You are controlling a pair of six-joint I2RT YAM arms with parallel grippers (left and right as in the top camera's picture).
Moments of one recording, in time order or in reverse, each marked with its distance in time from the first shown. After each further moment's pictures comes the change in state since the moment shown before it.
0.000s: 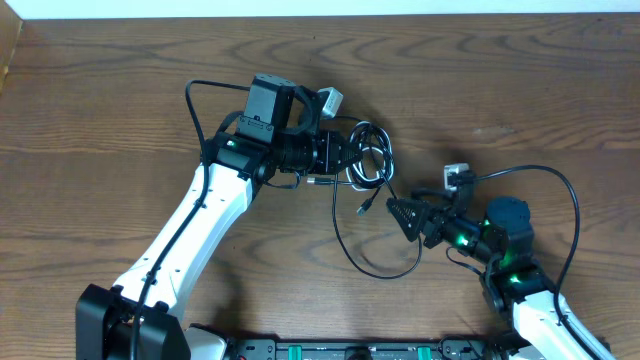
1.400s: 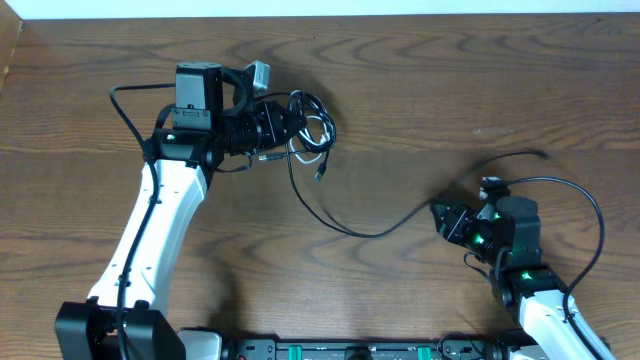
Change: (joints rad) left arm 0.260 -0.028 0.000 0.018 -0.010 -0.065; right arm -0.150 0.006 0.000 -0.301 0.257 0.097
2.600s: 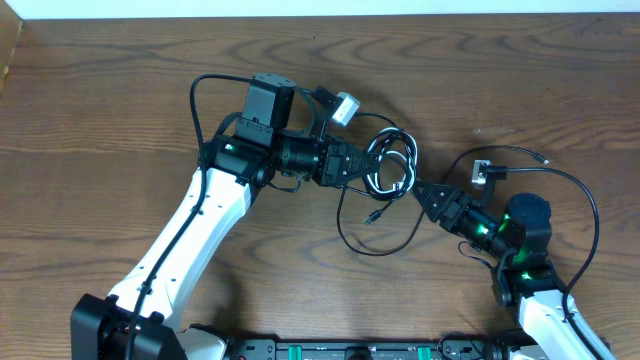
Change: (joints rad) left arm -0.270 0.000 0.000 0.011 0.299 0.243; right arm -0.001 0.004 -0.005 0.322 -0.321 0.297
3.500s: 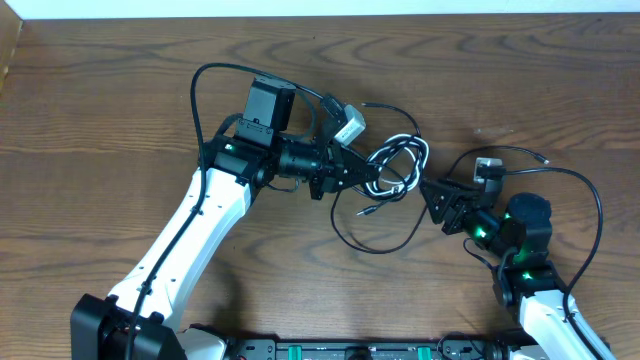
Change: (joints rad) left arm 0.000 0.000 0.000 -0.060 0.035 0.452; right arm -0.014 0.000 0.000 -0.033 0.132 -0.409
